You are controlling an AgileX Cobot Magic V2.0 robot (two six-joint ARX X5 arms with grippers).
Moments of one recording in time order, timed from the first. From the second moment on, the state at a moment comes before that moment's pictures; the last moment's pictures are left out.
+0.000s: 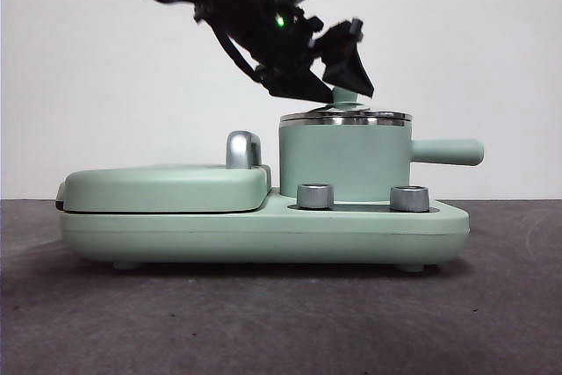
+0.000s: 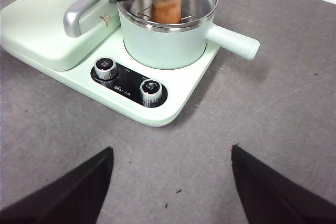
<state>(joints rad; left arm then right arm) -0.63 1.92 1.51 0.03 0.29 0.11 0.40 0.48 0.90 -0.95 -0.05 -0.04</state>
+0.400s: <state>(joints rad) -0.55 1.70 1.51 -0.17 0.29 0.02 0.40 0.48 0.90 -0.95 -0.05 -0.04</state>
